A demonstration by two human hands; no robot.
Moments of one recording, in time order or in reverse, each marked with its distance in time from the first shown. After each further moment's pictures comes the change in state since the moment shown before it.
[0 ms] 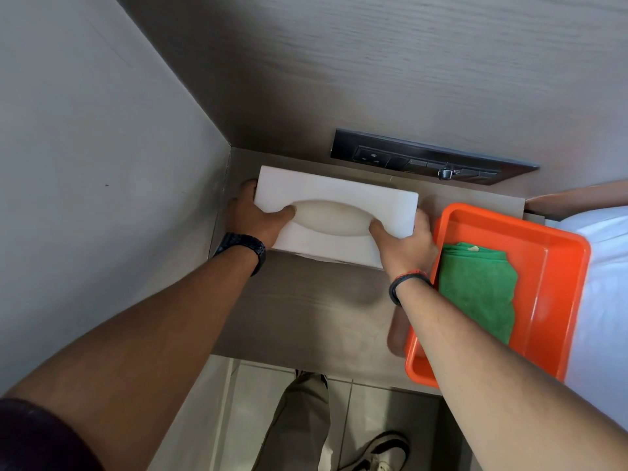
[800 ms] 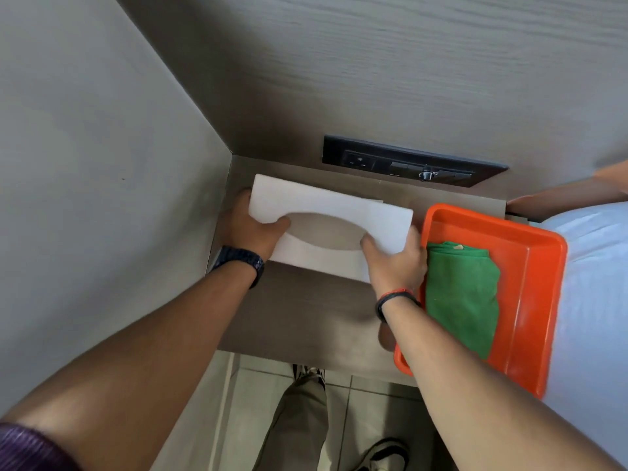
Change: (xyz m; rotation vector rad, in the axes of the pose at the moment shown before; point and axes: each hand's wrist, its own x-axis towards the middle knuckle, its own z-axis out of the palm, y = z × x) left_hand -0.045 0.016 -0.012 0.025 0.109 0.078; right_hand -0.034 0.002 -0.020 -0.020 0.030 0.023
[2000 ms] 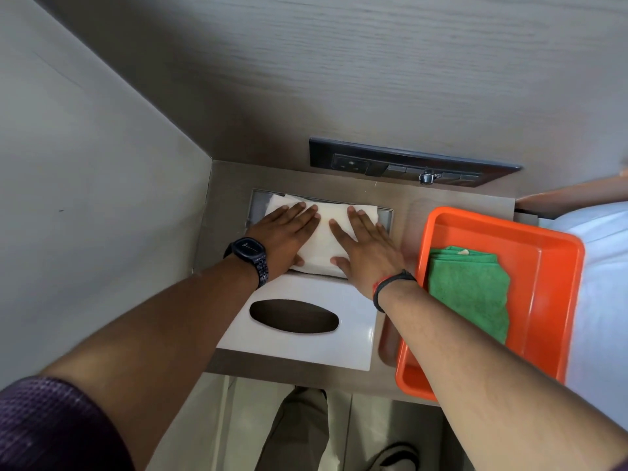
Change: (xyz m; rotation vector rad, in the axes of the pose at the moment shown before) left_hand 0.049 -0.032 0.062 1.053 -0.558 0.987; right_hand 0.056 0.013 0.030 -0.964 -0.605 -0.860
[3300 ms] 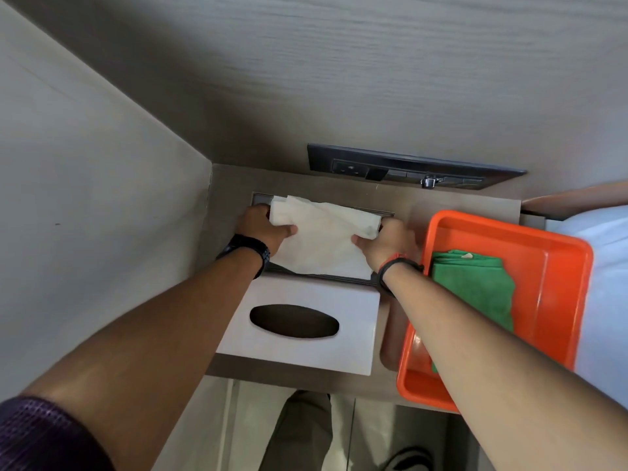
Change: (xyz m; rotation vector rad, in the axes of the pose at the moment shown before) left_hand 0.010 -0.006 -0.027 -1.067 0.137 -0.958; right_hand 0.017 0.006 -0.024 0.739 0.149 0.681
